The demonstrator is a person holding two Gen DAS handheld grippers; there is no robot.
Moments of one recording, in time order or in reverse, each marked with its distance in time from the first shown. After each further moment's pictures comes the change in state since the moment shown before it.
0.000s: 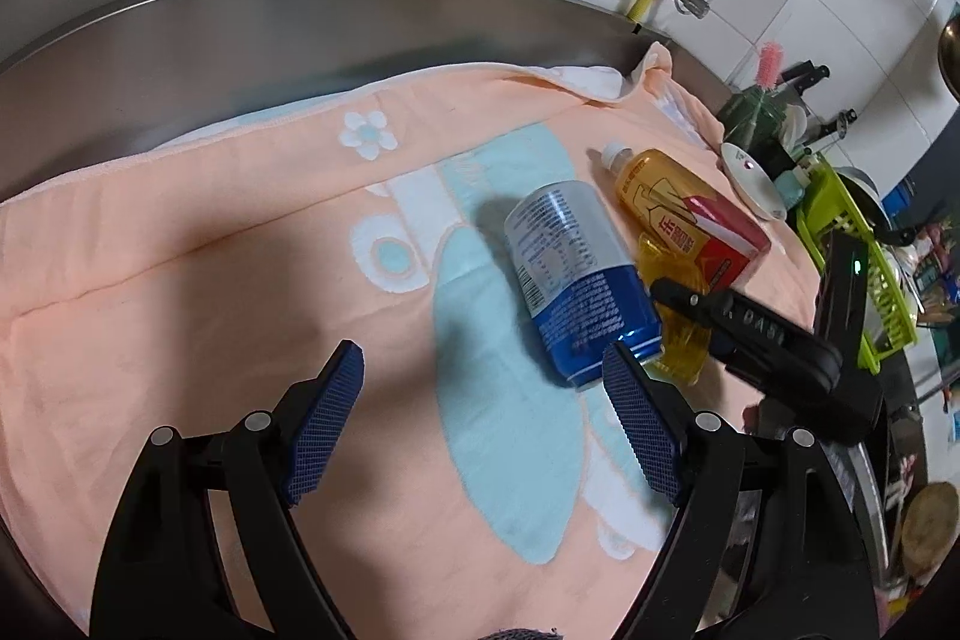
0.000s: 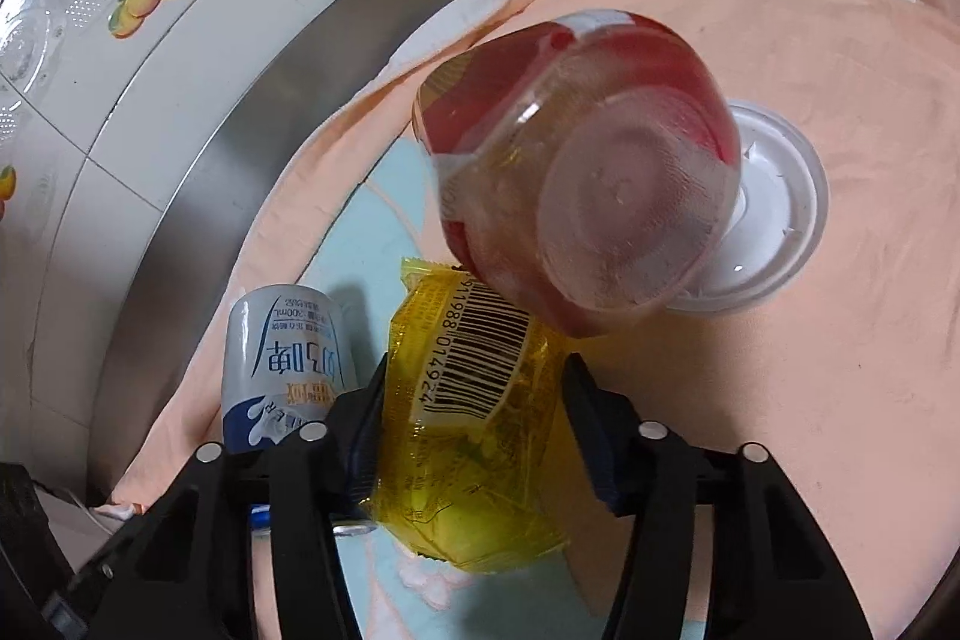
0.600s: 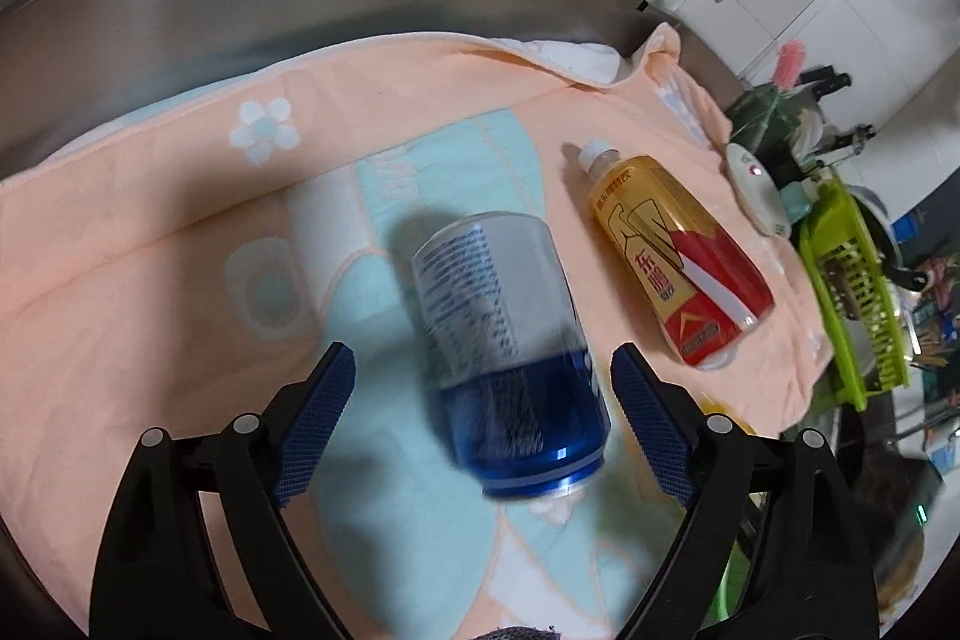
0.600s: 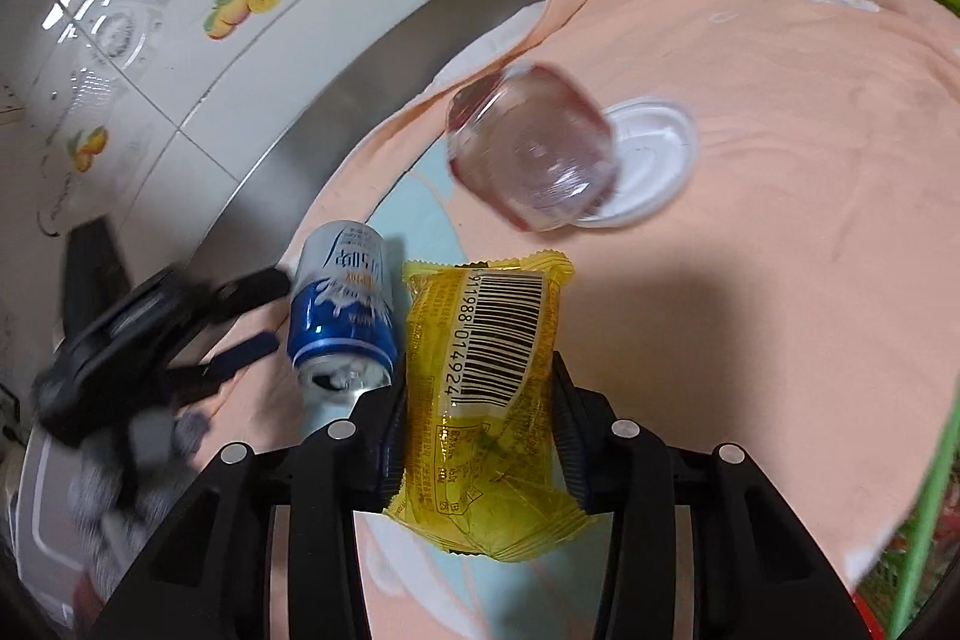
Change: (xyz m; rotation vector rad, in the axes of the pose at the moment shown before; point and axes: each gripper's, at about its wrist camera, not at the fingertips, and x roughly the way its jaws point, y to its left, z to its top) left arm 0.067 -0.043 0.035 -0.063 0.094 -0.008; right arm -0.088 -0.027 -0.050 -0.047 -0.075 0.094
